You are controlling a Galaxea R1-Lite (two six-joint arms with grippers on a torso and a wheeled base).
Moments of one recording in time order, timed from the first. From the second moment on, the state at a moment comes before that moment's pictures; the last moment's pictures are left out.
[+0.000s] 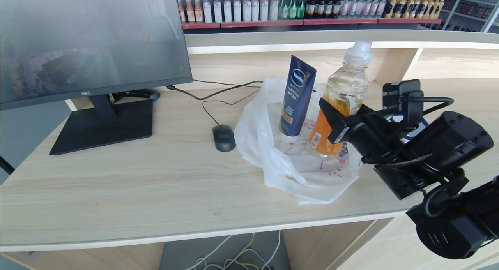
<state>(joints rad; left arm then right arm) 0.00 0.00 0.00 0.00 0.00 0.00 0.49 1.84 -0.66 -1.57 -0.14 -0.11</state>
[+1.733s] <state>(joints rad) 0.00 0.00 0.00 0.00 0.00 0.00 0.43 1.92 -0.68 -1.57 -0.14 -0.09</state>
